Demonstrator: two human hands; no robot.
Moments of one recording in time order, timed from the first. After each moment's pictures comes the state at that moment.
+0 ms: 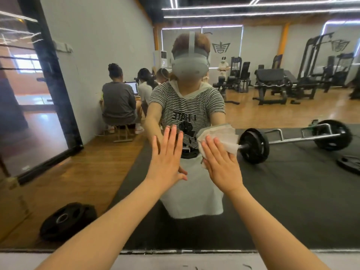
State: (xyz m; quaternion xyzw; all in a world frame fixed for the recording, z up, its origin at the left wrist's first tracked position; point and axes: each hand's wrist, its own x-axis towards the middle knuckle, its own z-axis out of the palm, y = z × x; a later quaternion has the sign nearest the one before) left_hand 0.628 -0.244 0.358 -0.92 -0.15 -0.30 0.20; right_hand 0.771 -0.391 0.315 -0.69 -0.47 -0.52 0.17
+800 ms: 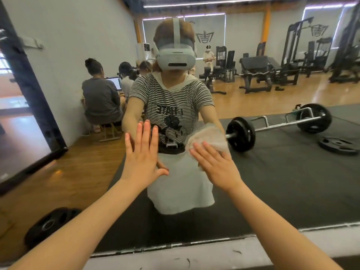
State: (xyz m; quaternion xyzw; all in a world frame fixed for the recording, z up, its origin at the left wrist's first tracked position) left_hand 0.636 -0.241 0.350 -0.90 -0.13 -0.36 0.21; right_hand 0.805 -0.433 0.288 -0.65 -0.51 -0.55 0.09
